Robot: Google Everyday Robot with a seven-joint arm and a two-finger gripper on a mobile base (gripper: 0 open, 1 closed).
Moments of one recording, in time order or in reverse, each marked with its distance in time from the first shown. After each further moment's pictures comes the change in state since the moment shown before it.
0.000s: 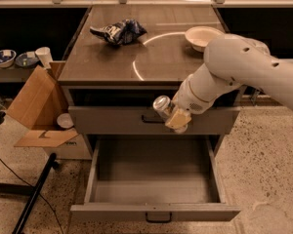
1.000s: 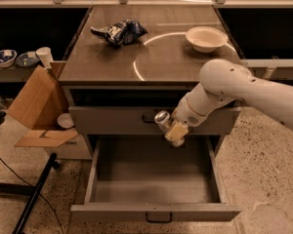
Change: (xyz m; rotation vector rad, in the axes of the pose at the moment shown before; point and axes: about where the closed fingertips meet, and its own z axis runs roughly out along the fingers) arm 0.037 -0.004 0.078 -0.115 -0.020 0.051
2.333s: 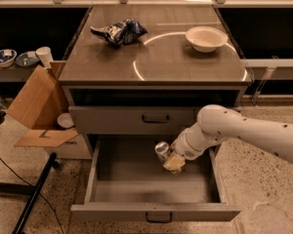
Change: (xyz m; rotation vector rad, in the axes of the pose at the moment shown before) arm 0.065 0.047 0.099 -0.047 -0.034 0.101
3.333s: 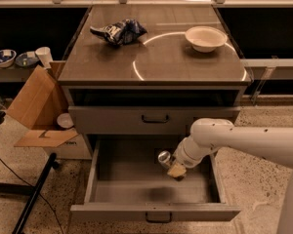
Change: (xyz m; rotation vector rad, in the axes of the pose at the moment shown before) arm 0.043 -0.010 0.047 0.046 0.119 -0.003
